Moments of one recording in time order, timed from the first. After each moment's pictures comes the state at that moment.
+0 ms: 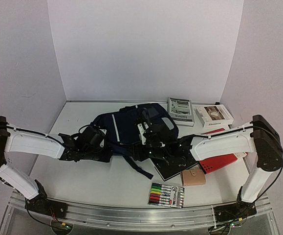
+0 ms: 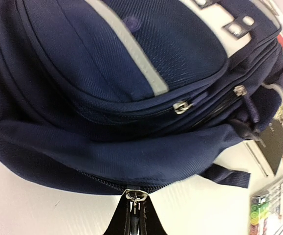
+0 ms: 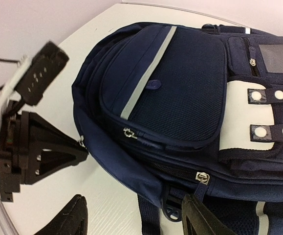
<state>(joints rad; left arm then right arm) -0.89 1.47 0.72 -0.08 -0.15 -0.60 1.09 1.78 1.11 0.11 0.25 0.38</state>
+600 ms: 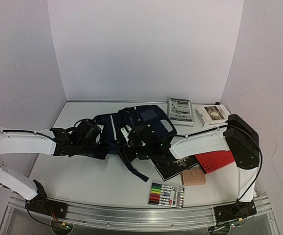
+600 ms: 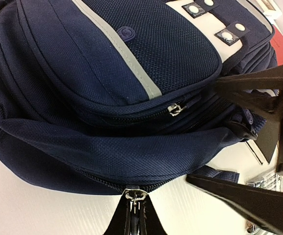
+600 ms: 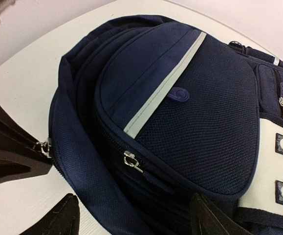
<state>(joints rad) -0.89 1.35 0.78 -0.28 -0.15 -0.56 1.09 2.02 1.32 0.11 0.22 0.17</state>
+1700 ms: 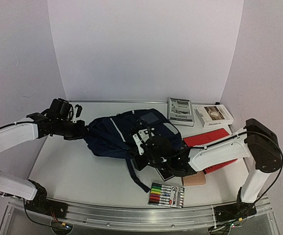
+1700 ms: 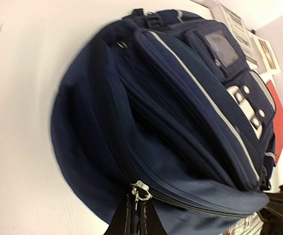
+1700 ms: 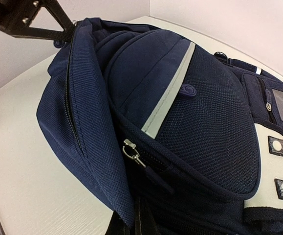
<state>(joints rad) -0.44 1.22 0.86 -0.43 0.15 -0.48 1.16 1.80 0.98 0.36 0.28 0.20</state>
